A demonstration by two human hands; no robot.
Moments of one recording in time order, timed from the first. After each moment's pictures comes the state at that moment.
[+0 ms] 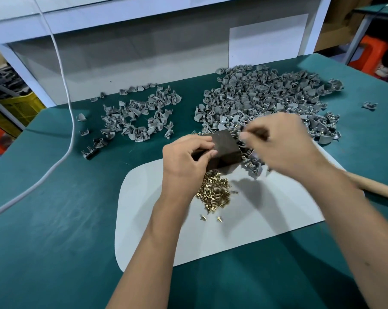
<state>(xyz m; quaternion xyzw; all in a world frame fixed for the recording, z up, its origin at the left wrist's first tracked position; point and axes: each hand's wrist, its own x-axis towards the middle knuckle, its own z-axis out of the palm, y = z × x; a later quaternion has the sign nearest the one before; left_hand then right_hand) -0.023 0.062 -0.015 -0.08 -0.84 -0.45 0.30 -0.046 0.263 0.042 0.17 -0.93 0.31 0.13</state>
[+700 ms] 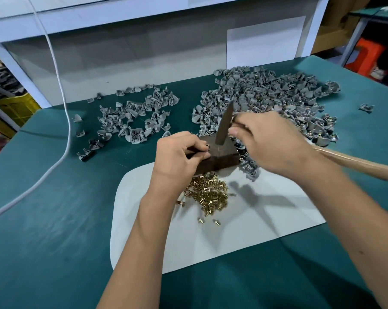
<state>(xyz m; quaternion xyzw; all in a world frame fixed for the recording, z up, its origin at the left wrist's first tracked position) -0.039 0.043 -0.014 -0.12 -0.85 -0.45 0.25 -0.048 0.249 0.058 0.20 -0.95 0.21 0.09</state>
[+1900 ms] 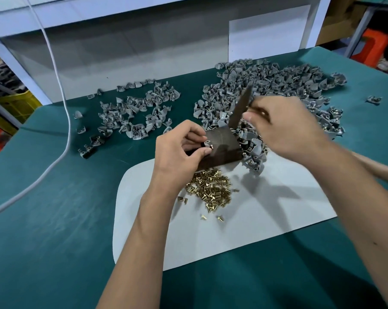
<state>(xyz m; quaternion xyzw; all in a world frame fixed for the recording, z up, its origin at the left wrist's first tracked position) -0.031 0.044 -0.005 -0.10 -0.82 -0.52 0.21 -0.063 0.262 0.056 0.16 -0.95 0.26 0.11</state>
